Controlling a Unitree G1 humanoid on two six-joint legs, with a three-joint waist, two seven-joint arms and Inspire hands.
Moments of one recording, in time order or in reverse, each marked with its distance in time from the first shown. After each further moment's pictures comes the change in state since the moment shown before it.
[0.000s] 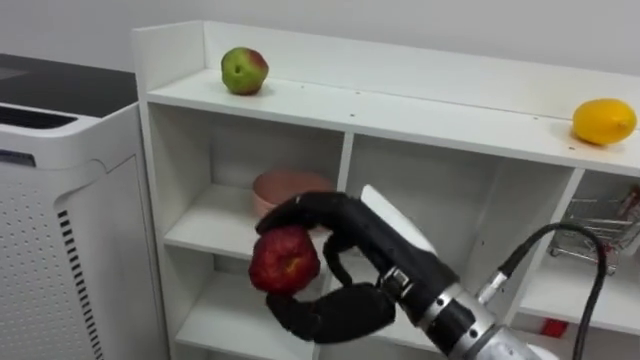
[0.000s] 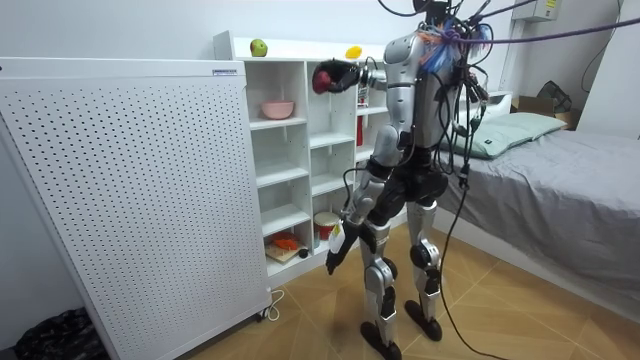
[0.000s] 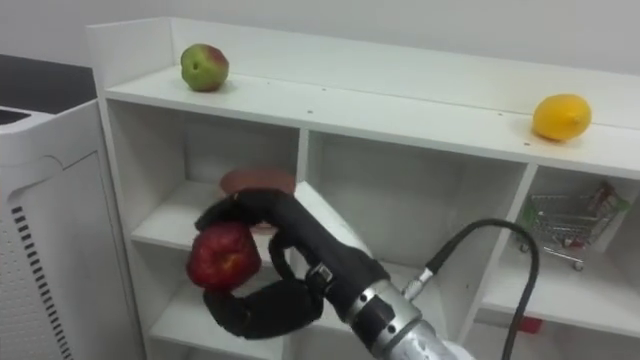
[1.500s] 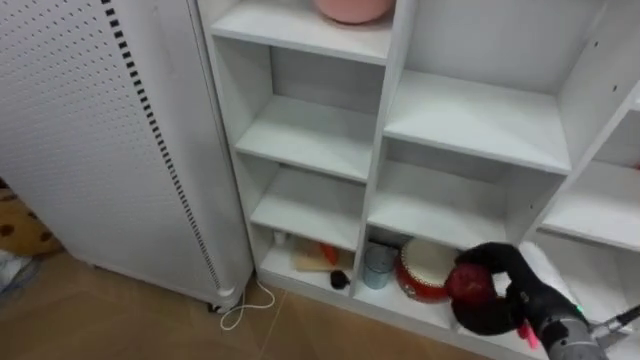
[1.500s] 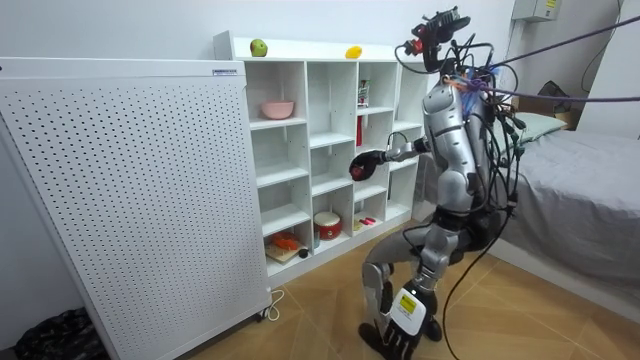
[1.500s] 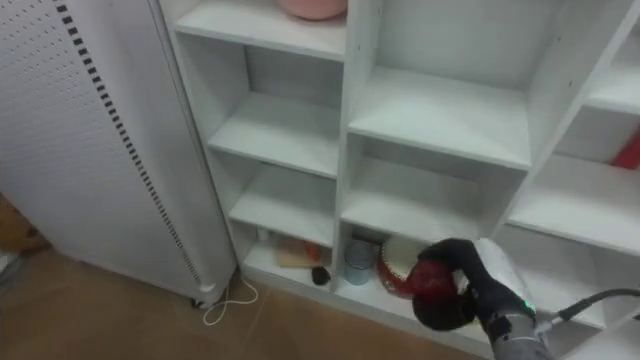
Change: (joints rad) left arm 0.033 0.086 -0.075 -0.124 -0.445 -0.068 0.126; right arm -0.212 -0.143 -0.101 0.797 -0.171 -0.074 -0.405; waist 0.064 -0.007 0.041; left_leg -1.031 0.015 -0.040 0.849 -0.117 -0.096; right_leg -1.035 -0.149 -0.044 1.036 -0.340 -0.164
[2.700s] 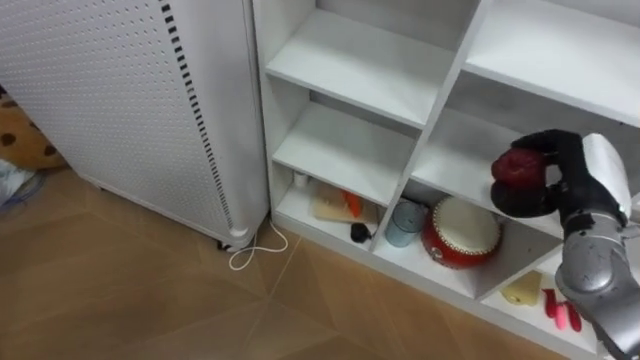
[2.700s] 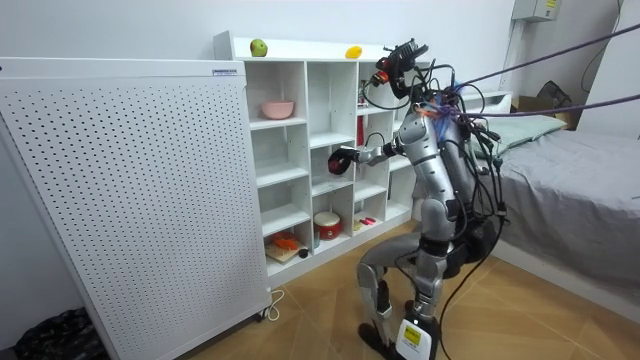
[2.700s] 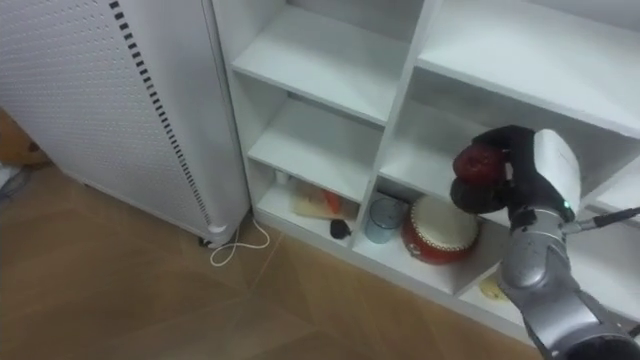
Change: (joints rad) left arm -0.074 0.071 -0.071 0.010 -0.157 0.103 0.053; right arm -0.315 -0.069 0.183 0.159 0.316 0.079 -0.362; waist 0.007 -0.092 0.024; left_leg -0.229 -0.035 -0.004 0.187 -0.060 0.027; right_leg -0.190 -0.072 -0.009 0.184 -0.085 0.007
